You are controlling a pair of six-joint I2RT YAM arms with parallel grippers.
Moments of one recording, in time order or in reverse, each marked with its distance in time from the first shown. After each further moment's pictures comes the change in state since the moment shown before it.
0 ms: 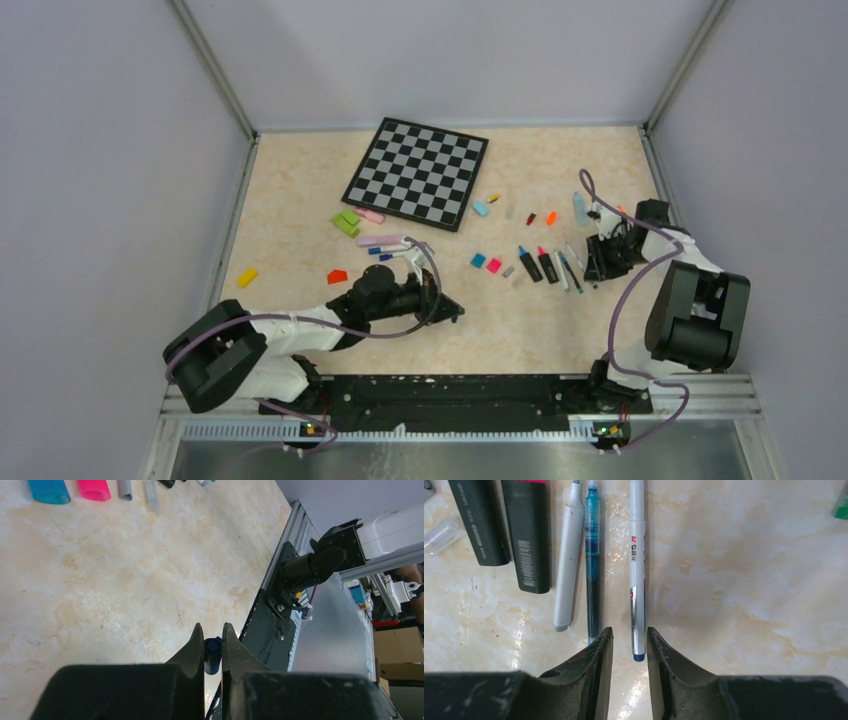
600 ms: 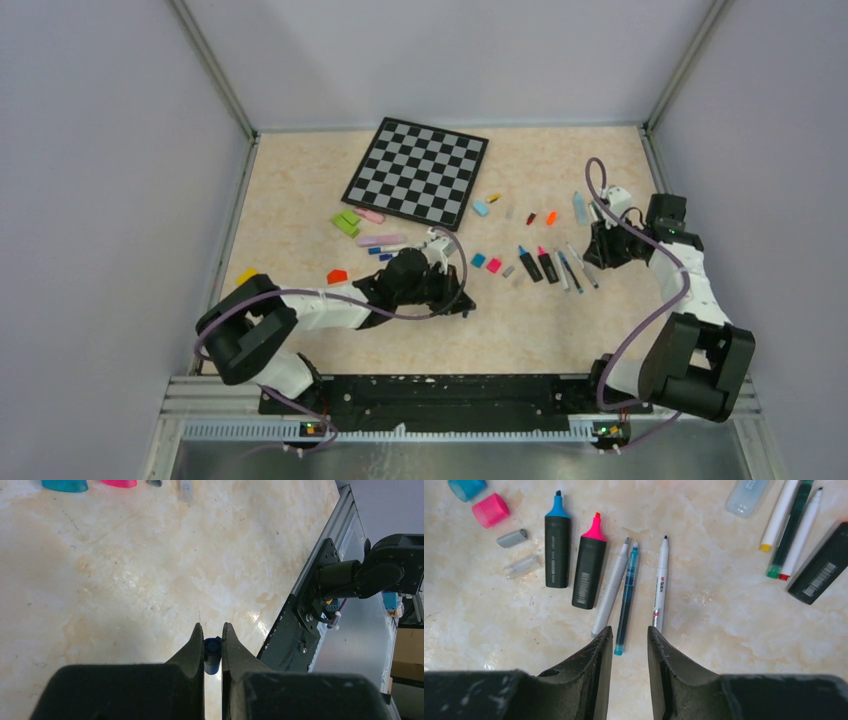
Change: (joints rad) left arm -0.026 0.188 0.216 -0.259 -0.067 0.024; right arm -0.004 -0.240 0.000 0.002 -0.134 0.000
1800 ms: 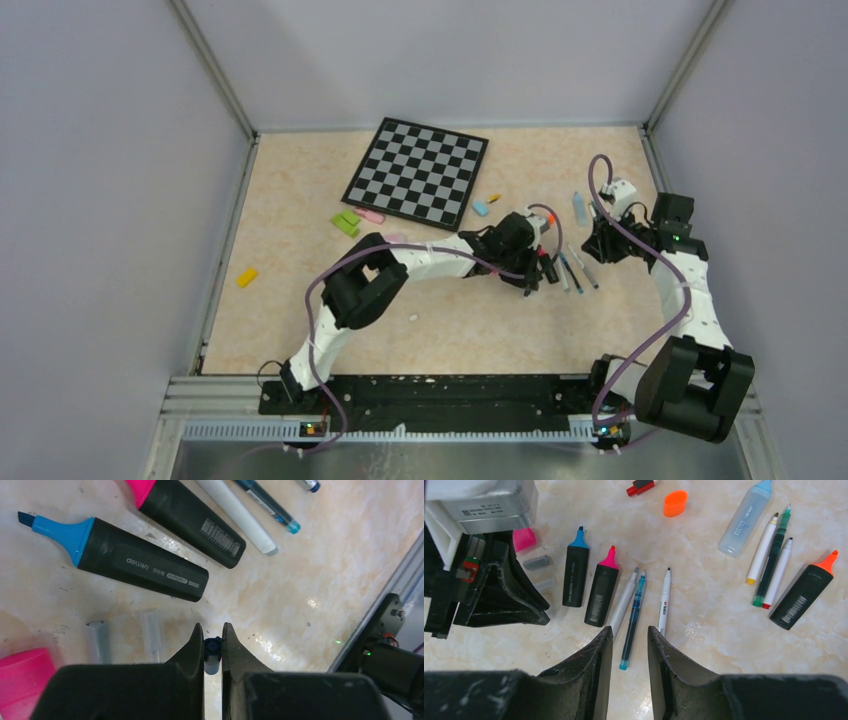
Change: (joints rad) left arm -0.106 0.722 1.011 -0.575 -0.066 0.106; right arm 0.000 -0.117 -0.002 0.043 -0.095 0.018
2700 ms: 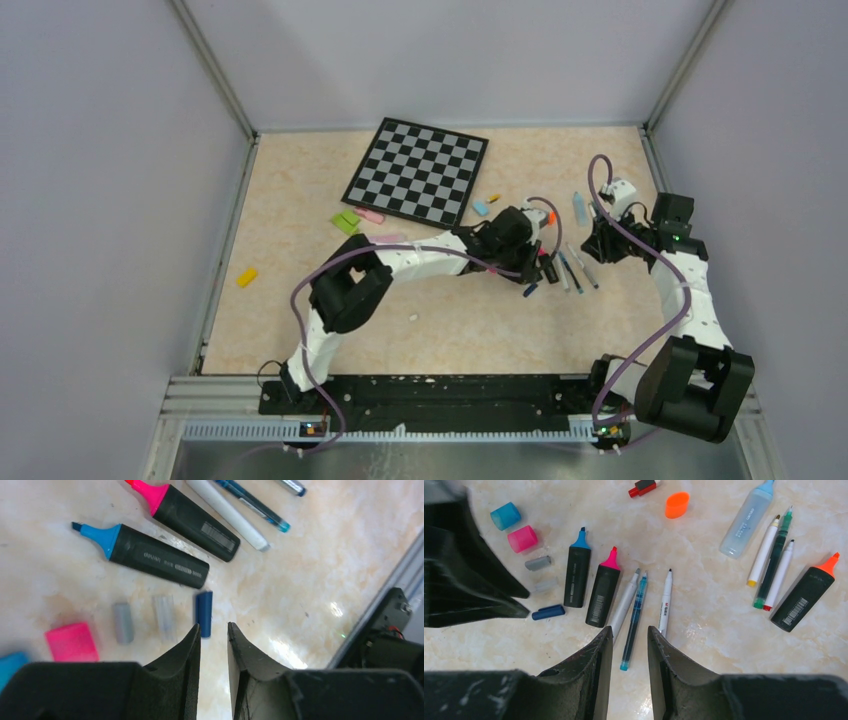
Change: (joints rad) left arm -0.008 -0.034 0.020 -0.078 -0.077 0.073; right arm 0.000 0.000 0.000 0.000 -0.004 -0.003
